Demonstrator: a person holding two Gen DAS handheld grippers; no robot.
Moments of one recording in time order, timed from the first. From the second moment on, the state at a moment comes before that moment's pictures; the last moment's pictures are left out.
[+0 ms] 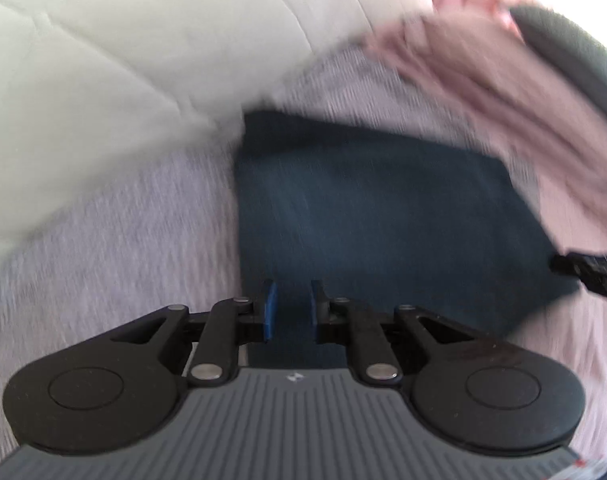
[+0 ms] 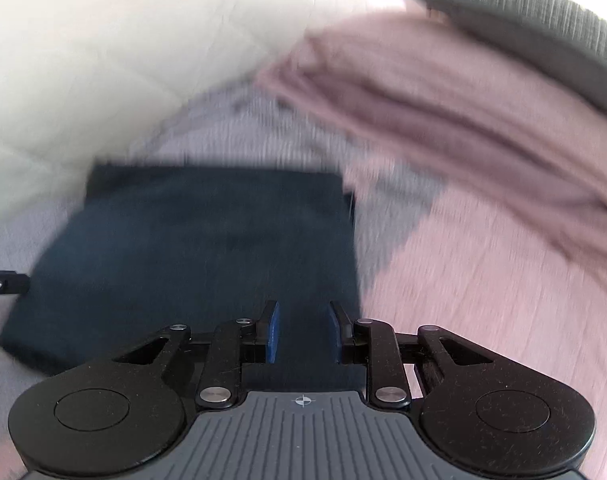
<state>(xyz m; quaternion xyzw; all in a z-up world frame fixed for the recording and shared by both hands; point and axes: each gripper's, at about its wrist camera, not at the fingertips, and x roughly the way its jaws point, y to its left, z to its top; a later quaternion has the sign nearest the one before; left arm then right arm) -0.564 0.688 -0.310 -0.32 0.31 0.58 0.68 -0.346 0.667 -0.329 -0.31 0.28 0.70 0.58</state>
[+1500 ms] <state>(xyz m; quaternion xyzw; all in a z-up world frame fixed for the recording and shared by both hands) -0.469 0.399 -0.035 -0.30 0.32 0.63 0.64 -0.278 0.393 -0.058 -0.27 0.34 0.74 0.52</state>
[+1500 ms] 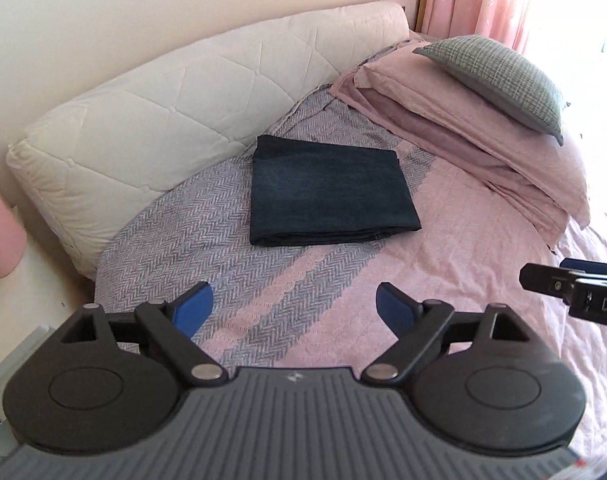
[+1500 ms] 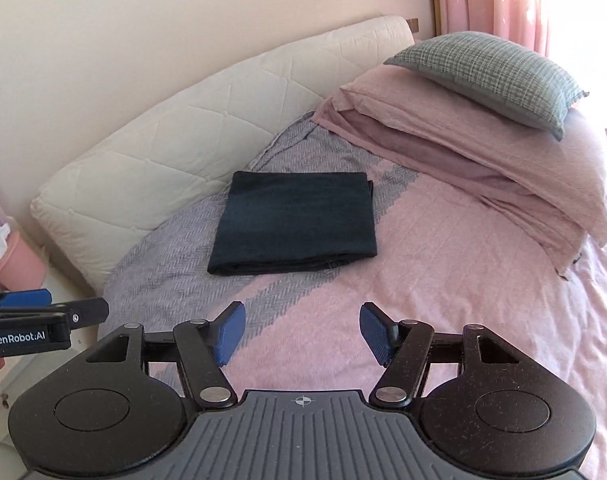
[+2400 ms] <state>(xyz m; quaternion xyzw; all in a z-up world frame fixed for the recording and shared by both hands) -0.440 0.334 0.001 -0.28 0.30 0.65 0.65 -0.258 0.335 -0.028 -0.27 0.31 0.77 0.50</state>
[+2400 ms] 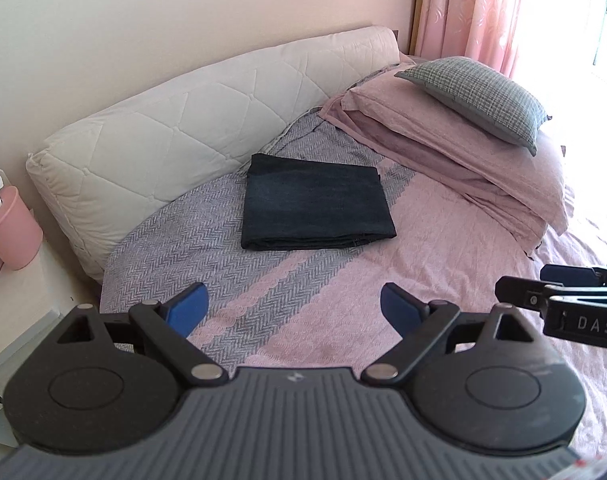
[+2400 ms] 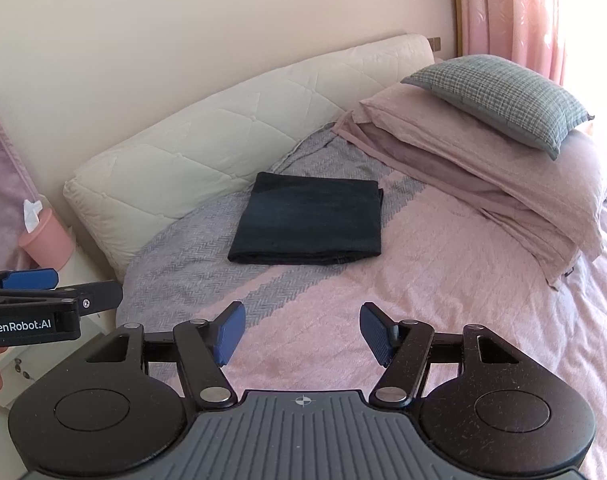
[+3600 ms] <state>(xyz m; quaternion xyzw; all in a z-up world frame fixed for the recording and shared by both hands) -0.433 0.327 -0.002 -0.28 0.30 0.64 0.65 -0.257 0.328 -0.027 -0.27 0.31 0.78 0.48</state>
